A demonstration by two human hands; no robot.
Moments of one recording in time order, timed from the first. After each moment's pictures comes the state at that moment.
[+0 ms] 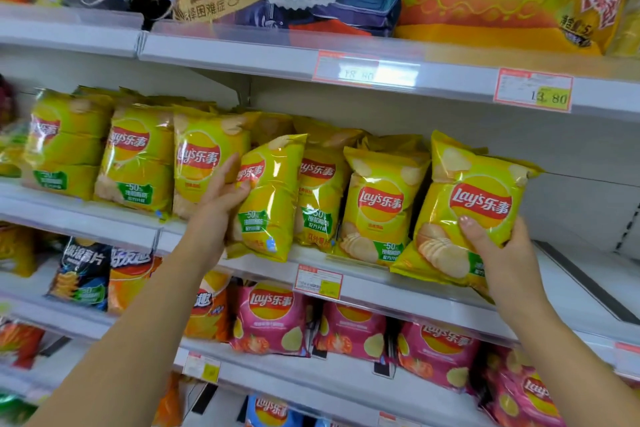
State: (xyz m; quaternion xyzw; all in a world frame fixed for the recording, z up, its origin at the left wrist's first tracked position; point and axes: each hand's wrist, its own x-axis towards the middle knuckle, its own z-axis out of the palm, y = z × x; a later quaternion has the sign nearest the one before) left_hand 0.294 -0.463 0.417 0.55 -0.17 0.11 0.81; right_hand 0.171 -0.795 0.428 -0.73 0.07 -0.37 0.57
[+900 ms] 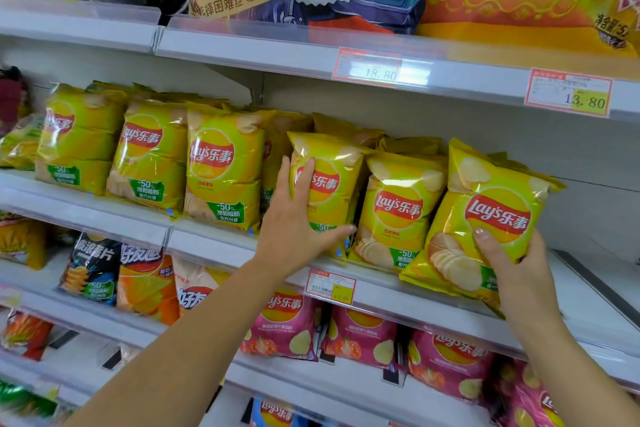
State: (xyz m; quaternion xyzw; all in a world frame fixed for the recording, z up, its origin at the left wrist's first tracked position) left_hand 0.307 -0.532 0.395 0.85 -0.20 0.34 0.35; right_hand 0.173 -0.788 0.419 -0.73 0.08 -0.38 0.57
